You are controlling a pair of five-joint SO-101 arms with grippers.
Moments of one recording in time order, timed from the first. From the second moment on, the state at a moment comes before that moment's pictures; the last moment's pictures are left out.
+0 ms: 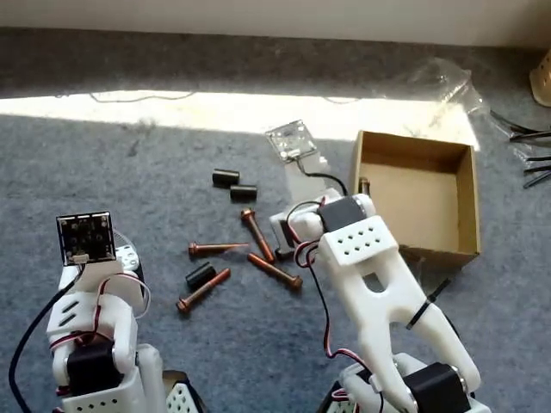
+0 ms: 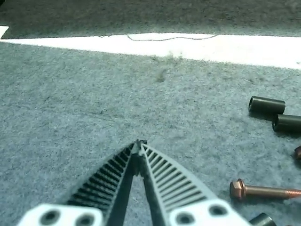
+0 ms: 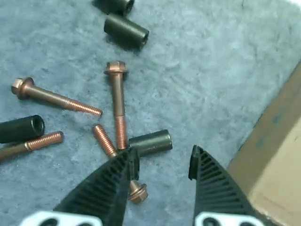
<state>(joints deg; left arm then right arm) -18.9 -103.6 80.5 62.3 -1.9 -29.0 -22.5 34.5 59.2 1.8</state>
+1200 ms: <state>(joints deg) -18.9 -103.6 82.2 62.3 -1.9 -27.3 -22.6 46.9 44.5 82.6</state>
